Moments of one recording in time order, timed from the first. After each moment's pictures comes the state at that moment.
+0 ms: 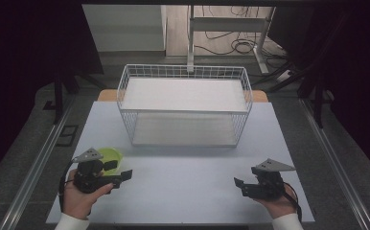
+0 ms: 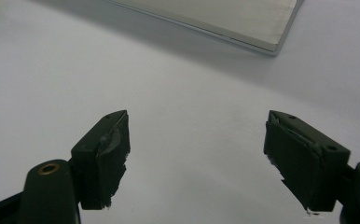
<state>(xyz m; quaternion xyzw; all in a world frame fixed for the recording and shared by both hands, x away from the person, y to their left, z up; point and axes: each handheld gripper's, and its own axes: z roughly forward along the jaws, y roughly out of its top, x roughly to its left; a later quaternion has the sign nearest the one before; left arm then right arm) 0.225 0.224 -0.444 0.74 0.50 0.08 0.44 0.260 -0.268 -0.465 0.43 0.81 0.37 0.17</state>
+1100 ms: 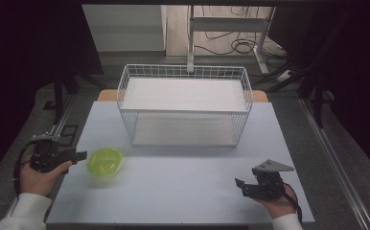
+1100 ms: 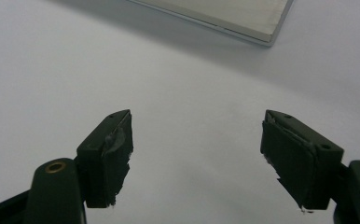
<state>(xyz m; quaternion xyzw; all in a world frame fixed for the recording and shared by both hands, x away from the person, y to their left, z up) 0.261 0.340 -0.445 0.70 0.61 0.12 0.34 0.260 -0.269 -0.469 0.44 0.81 0.35 0.18</state>
